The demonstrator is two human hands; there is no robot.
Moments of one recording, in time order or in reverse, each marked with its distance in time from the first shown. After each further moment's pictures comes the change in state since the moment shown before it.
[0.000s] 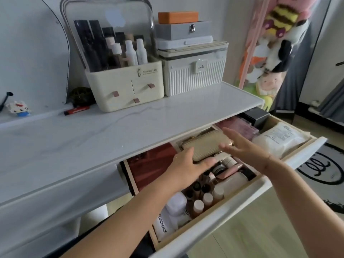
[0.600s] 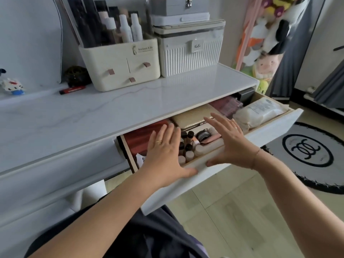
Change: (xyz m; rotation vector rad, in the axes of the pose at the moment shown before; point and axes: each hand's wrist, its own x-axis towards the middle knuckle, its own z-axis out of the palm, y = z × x) left_hand -0.047 -0.028 0.000 0.831 0.142 0.120; right_hand -0.040 -0.003 0.037 -0.567 0.096 -0.310
